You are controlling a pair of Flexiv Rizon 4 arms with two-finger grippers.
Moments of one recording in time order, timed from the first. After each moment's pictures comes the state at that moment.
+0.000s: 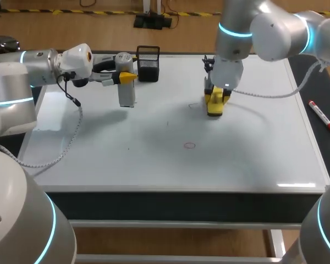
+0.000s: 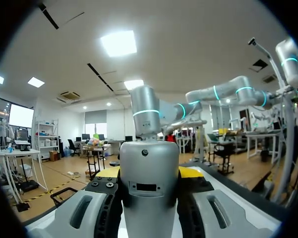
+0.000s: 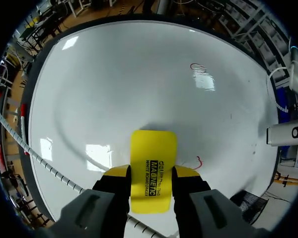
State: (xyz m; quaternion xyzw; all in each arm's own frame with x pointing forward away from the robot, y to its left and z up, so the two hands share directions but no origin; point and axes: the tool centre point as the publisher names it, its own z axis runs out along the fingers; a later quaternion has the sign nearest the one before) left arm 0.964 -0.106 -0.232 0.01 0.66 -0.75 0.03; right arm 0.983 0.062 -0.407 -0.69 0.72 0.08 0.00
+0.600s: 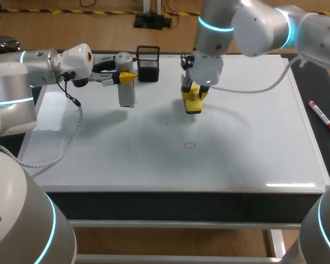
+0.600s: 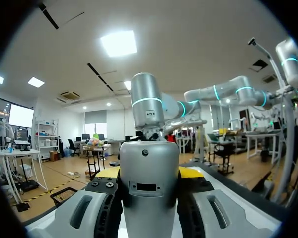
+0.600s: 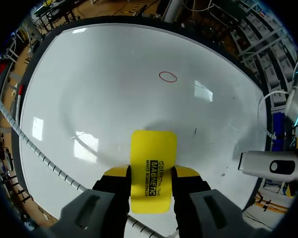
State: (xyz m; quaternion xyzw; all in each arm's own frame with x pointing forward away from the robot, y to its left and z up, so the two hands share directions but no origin) left arm 0.964 -0.106 -0.232 0.01 0.66 -0.75 0.03; right arm 0.972 0.139 -0.396 -0.75 0.65 0.09 0.02
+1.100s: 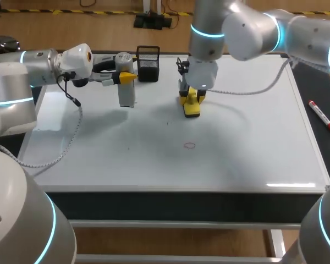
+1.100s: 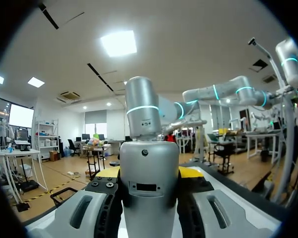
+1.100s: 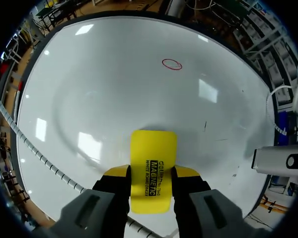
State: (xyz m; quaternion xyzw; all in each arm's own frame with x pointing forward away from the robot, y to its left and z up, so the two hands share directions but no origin) left arm 0.964 -0.106 -0.232 0.01 0.66 -0.75 0.03; right arm 0.983 0.132 -0.421 -0.75 0.65 0.07 -0.01
